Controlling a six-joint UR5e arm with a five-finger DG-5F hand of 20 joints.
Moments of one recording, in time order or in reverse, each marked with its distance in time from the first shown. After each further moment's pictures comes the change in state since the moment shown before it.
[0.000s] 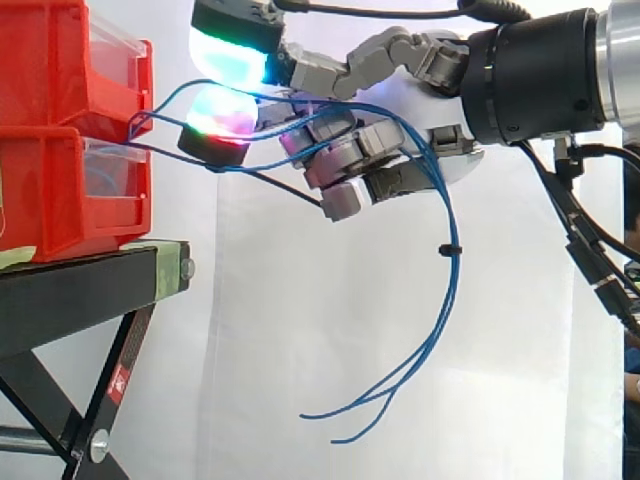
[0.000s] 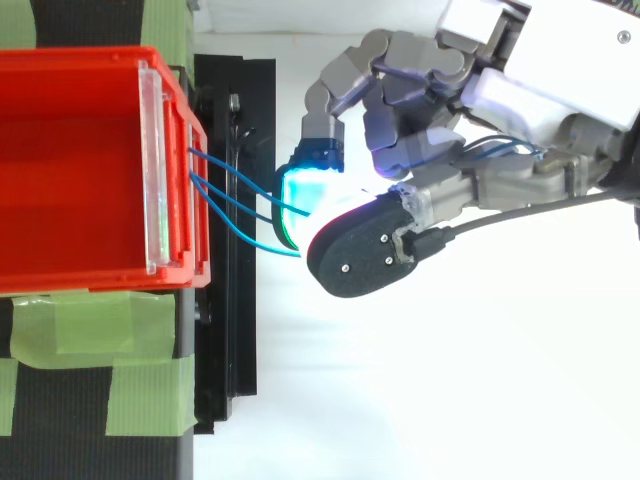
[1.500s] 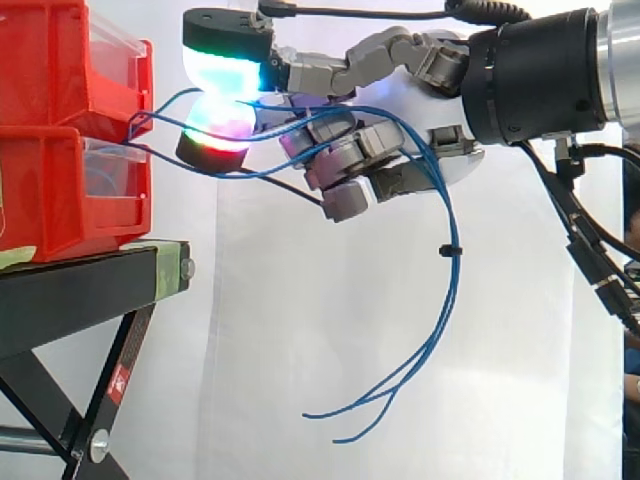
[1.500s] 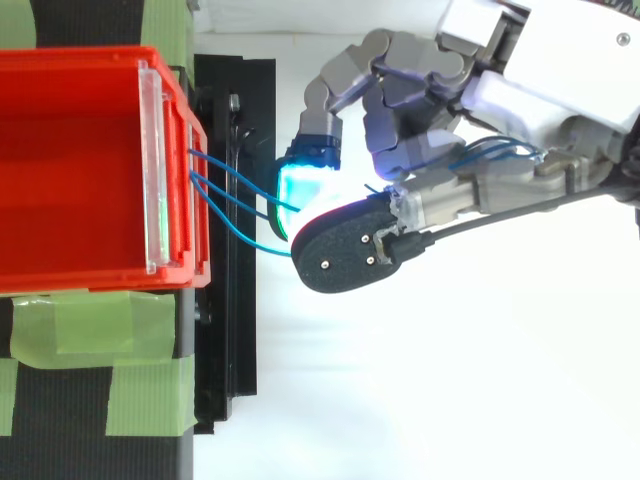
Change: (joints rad) arm 0.001 0.000 0.000 -0.005 -0.003 -0.004
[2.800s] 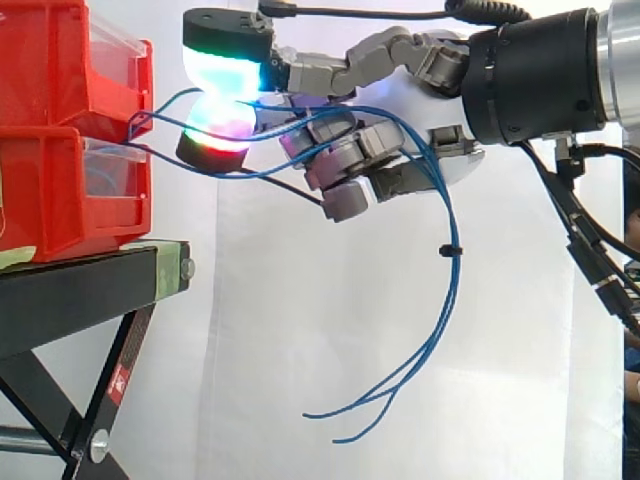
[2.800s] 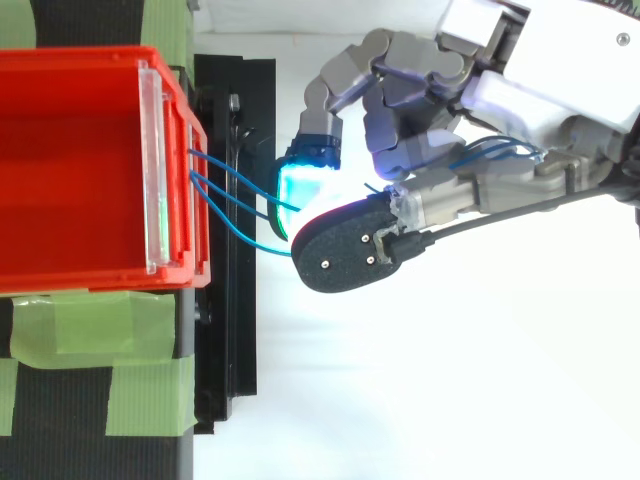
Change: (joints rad) arm 0.000 0.000 0.000 0.000 0.000 -0.001
